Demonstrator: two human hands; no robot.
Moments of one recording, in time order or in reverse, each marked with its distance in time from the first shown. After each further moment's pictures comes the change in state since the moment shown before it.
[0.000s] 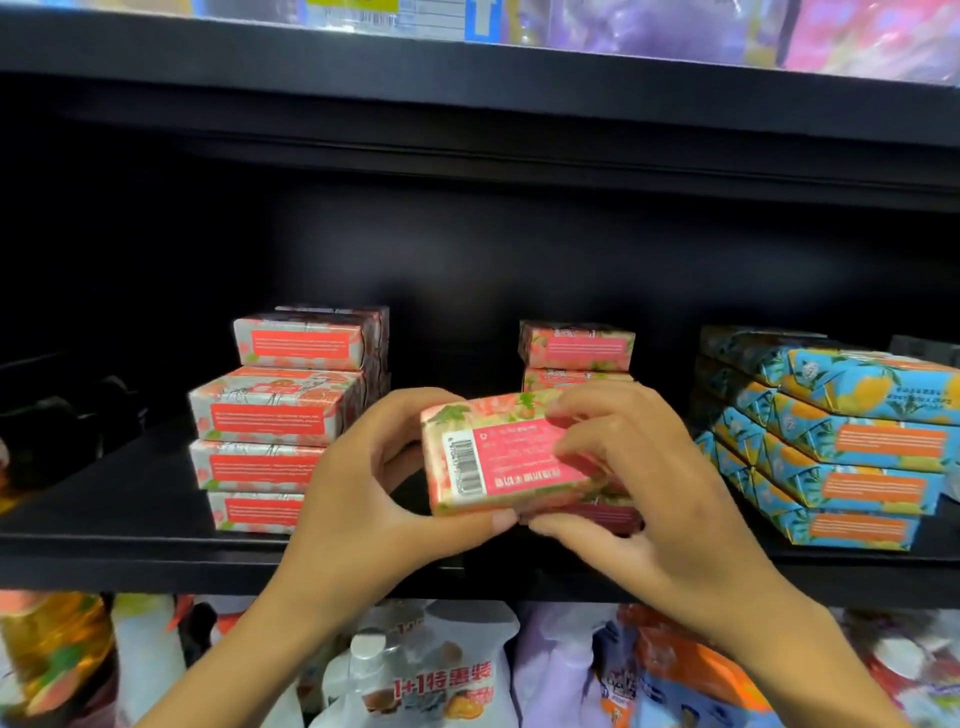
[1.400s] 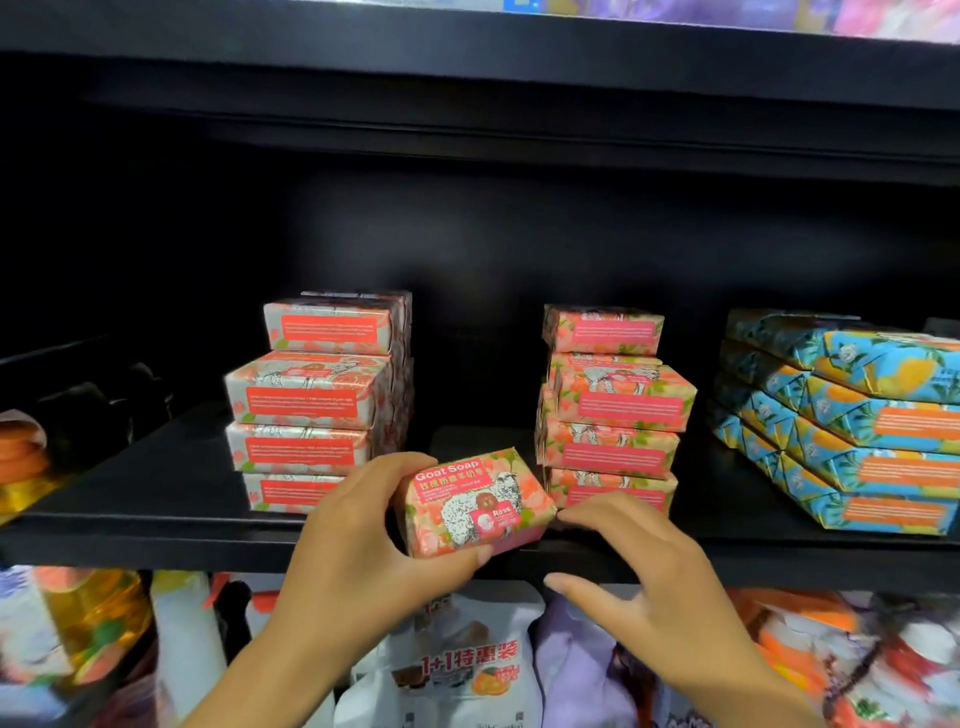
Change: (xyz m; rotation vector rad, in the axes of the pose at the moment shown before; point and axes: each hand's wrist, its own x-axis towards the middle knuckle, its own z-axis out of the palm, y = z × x) left_hand -0.038 -0.032 -0.017 0.477 0.064 -0.202; right_hand -0.064 0.001 0.052 0.115 -0.170 0.427
